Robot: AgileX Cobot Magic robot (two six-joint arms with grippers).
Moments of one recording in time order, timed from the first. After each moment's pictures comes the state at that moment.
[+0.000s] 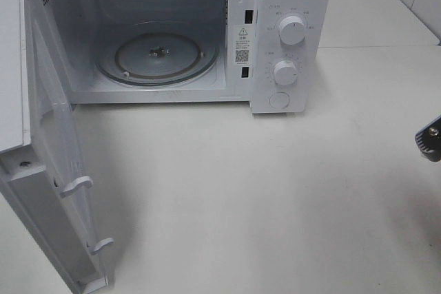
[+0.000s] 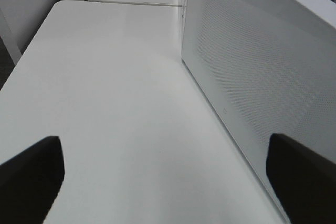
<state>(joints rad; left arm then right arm) 0.05 0.00 -0.51 -0.06 1.04 0.02 0.74 1.11 -0.43 -0.83 1.01 0.72</state>
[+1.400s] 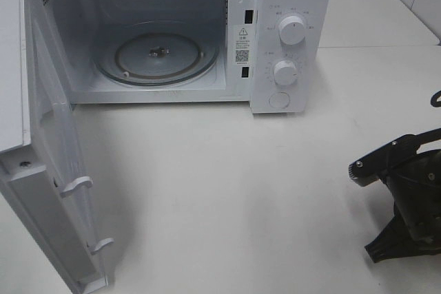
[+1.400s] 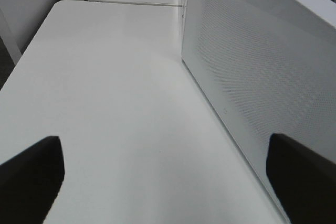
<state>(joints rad) 0.05 0.00 -0.51 -0.06 1.04 0.02 0.68 1.75 -0.43 -1.14 0.70 1.38</state>
